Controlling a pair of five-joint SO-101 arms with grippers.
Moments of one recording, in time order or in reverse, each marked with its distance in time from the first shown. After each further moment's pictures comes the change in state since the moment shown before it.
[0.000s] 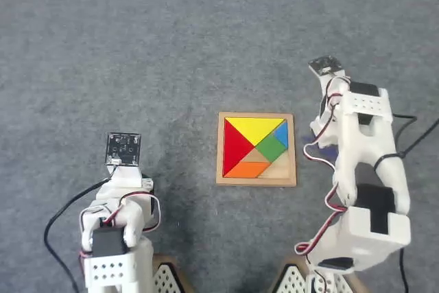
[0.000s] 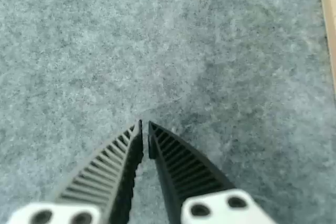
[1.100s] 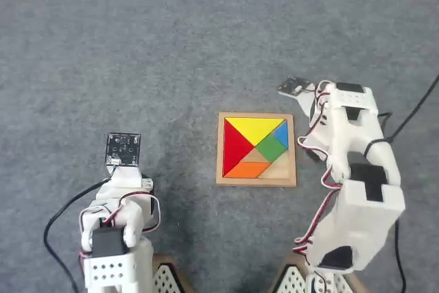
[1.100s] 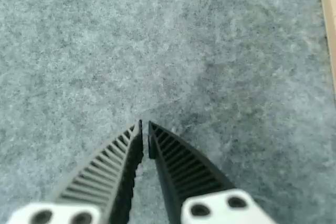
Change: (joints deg) left arm 0.0 0.0 0.0 0.0 0.0; right arm -1.8 13.6 -4.8 0.1 25.6
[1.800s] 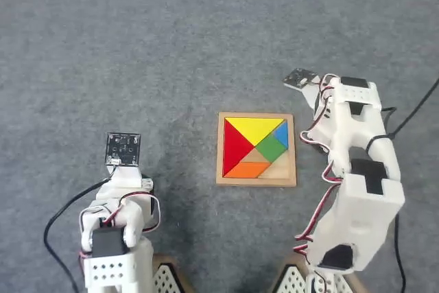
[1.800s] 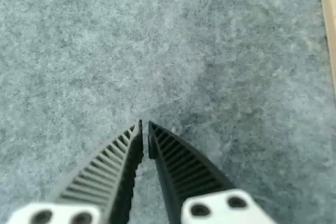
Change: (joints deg) left arm 0.0 0.0 0.0 0.0 0.0; right arm 0.7 2.2 -4.5 -0.4 0.0
